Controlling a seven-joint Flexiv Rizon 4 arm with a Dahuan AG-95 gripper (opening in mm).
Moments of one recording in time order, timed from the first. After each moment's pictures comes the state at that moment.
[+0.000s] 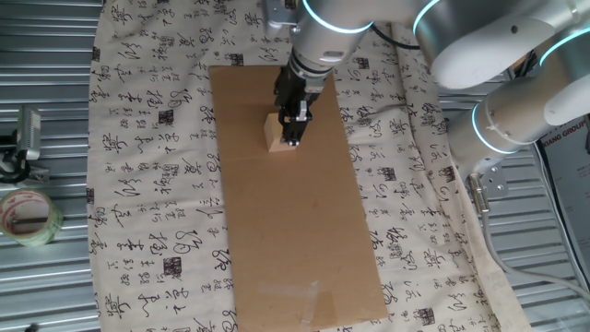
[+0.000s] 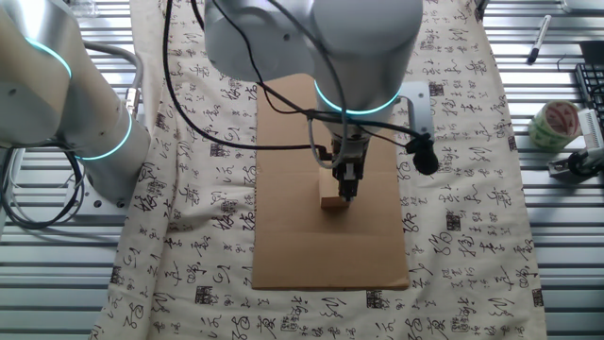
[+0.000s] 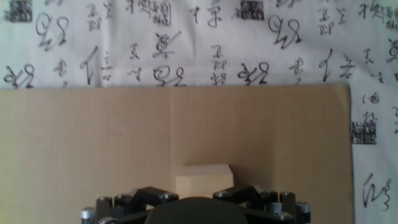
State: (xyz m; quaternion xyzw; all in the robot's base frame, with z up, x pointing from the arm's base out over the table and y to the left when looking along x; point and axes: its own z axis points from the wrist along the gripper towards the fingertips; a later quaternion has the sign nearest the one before) arm 0.433 -0.054 0.097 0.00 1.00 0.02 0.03
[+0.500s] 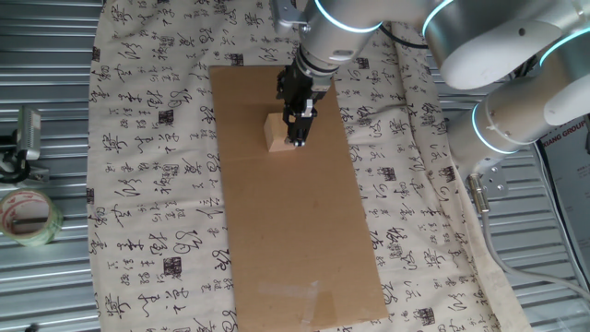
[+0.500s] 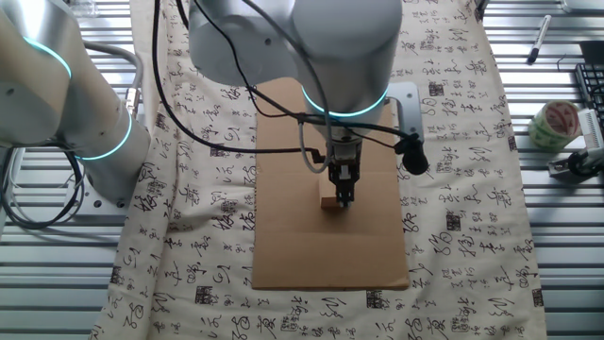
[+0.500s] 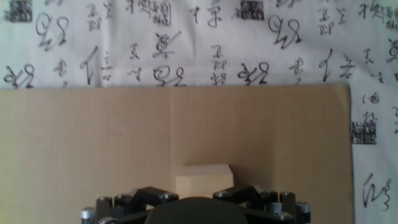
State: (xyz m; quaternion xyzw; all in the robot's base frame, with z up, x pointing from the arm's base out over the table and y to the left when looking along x) arm 0.431 -0.056 0.096 -0.01 1.00 0.02 0.04
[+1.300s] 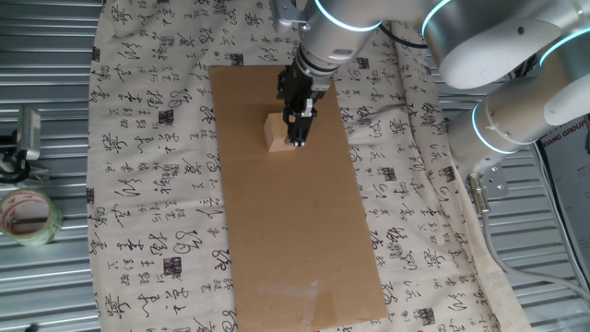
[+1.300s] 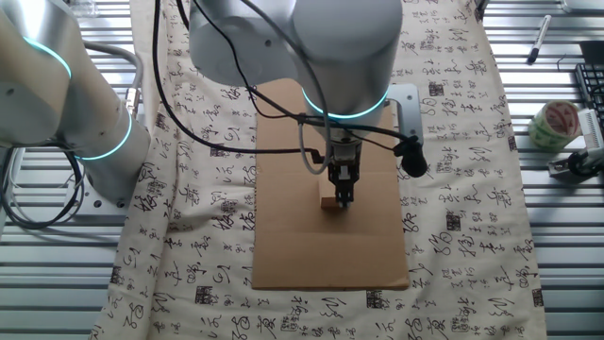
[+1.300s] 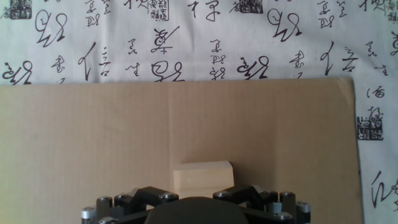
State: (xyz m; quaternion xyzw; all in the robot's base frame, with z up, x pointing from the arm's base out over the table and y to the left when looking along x) arm 0.430 -0.056 0.096 0.00 1.00 0.02 0.04
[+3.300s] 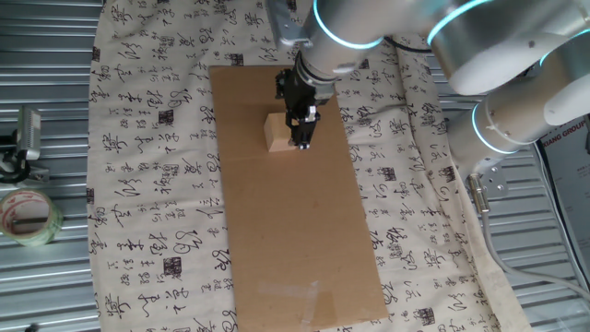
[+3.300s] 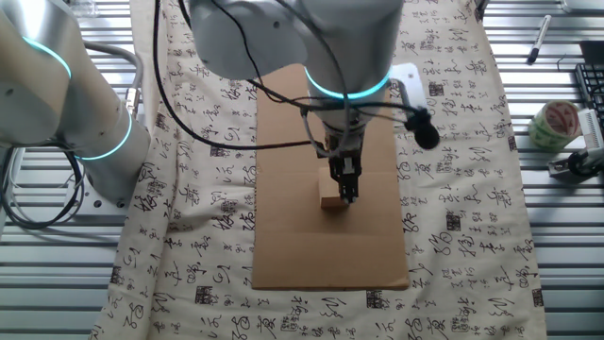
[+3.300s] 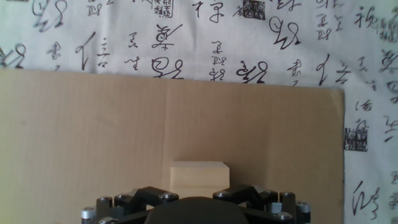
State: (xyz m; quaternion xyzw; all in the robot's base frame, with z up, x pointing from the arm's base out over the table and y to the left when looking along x) arm 0.430 -0.056 0.096 -0.07 1.00 0.00 0.03
